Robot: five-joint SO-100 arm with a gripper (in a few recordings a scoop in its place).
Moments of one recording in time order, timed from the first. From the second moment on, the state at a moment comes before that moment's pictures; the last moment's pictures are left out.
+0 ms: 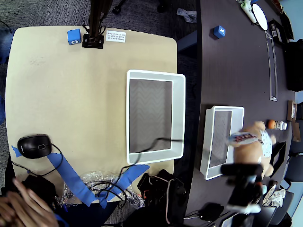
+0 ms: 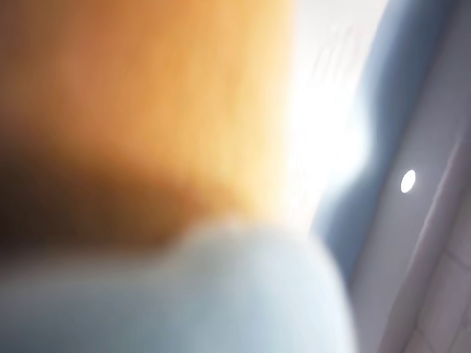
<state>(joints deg) 43.9 143.8 72.3 99.1 0.9</state>
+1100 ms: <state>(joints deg) -1.6 136.4 103.4 99.1 -11.6</state>
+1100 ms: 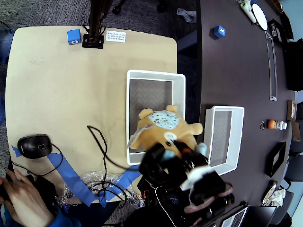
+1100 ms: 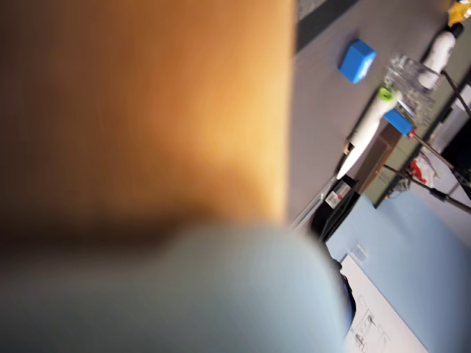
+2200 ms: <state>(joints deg) -1.1 114.7 103.3 96.8 -12.1</state>
